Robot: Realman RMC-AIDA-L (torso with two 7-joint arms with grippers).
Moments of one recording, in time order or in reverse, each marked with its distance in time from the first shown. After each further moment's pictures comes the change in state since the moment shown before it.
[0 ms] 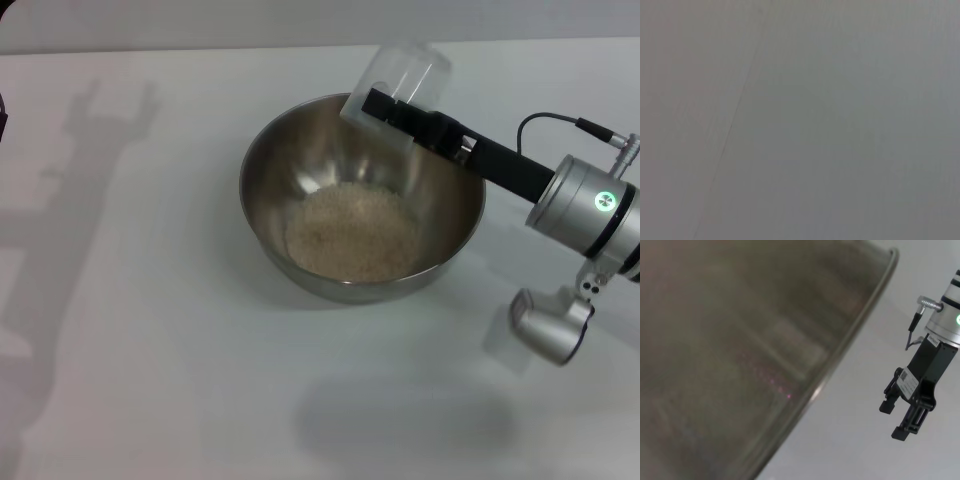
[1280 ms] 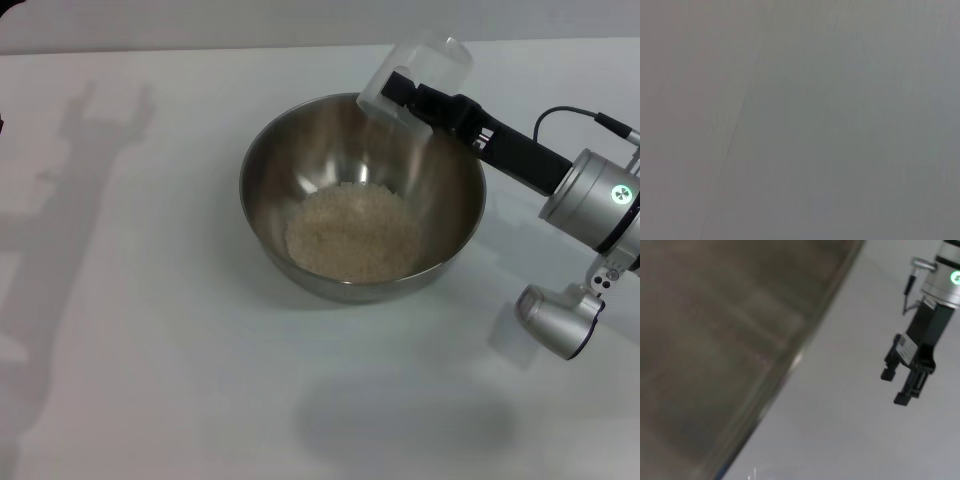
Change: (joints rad) left arm 0.013 0.002 0.003 0.000 0.000 0.007 0.000; right arm -0.013 -0.002 0.089 -0.009 -0.041 -0.012 0.054
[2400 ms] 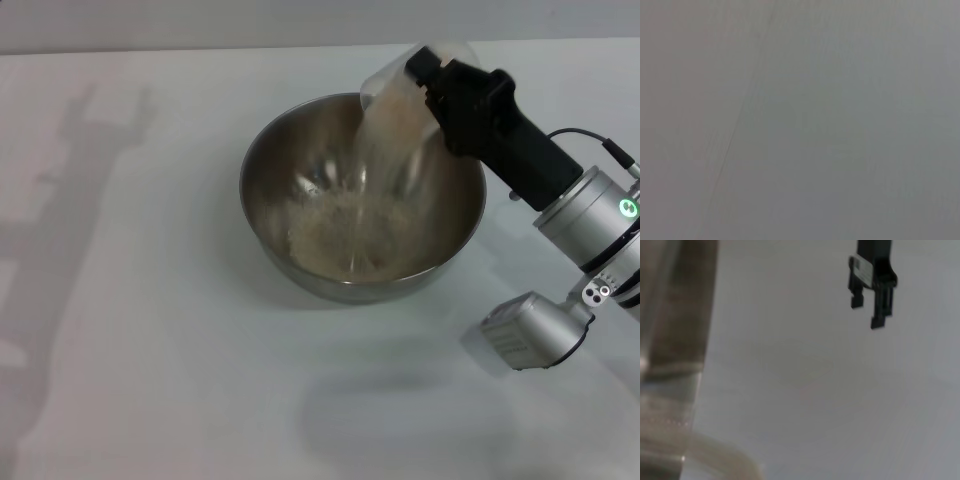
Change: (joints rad) left arm 0.011 0.000 0.006 -0.003 0.000 0.059 0.000; right arm -0.100 0.005 0.044 0.198 0.130 0.040 0.184
